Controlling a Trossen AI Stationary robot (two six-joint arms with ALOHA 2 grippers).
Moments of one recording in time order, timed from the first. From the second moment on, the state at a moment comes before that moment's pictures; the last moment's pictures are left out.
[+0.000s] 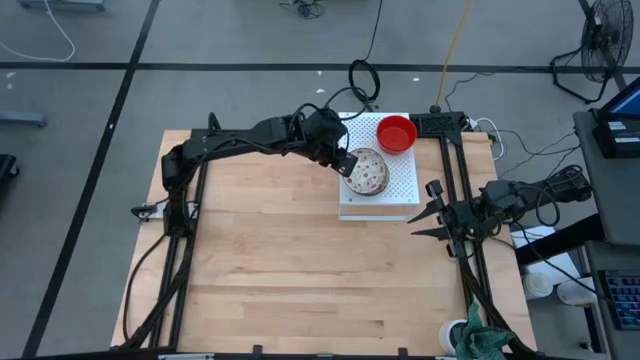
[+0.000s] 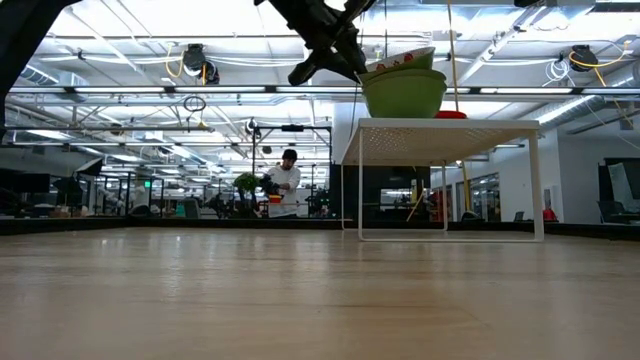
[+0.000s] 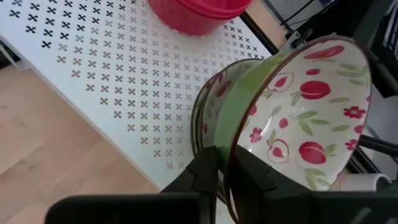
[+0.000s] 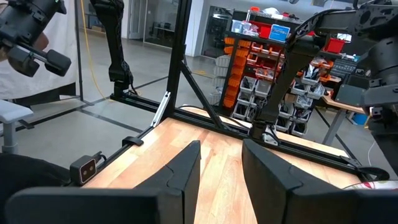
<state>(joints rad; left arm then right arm) 0.27 1.92 1.92 -0.74 0.08 -0.62 0.31 0.47 0.55 -0.09 0.01 -0.16</state>
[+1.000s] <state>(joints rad) 0.27 1.92 1.92 -0.68 0.08 -0.61 0.31 0.47 0.55 -0.09 0.01 -0.16</state>
